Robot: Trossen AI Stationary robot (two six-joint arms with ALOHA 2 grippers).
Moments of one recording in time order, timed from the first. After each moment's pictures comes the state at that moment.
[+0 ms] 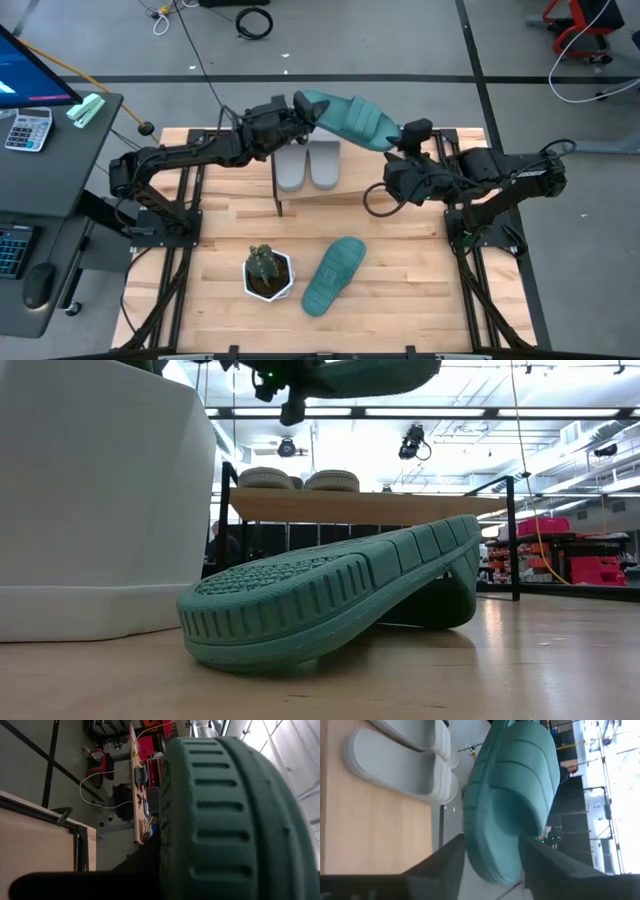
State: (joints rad) left arm 0.30 1.54 1.30 0.29 -0.40 -1.41; right arm 0.22 1.38 1.69 -1.20 1.01 -0.43
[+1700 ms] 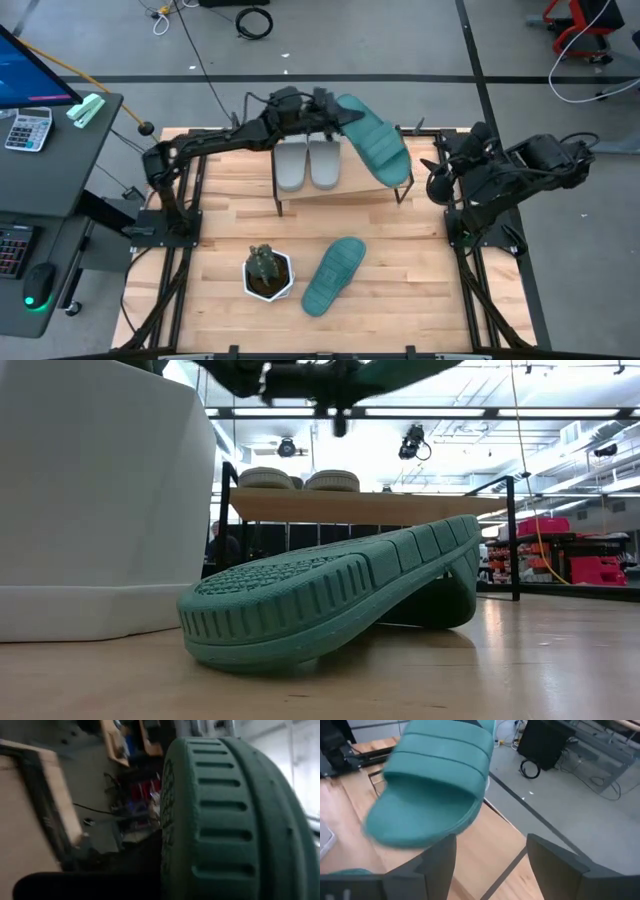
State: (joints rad) left arm 0.41 1.80 1.50 0.43 0.28 -1.38; right arm 0.38 1.14 1.69 -1.55 0.90 0.73
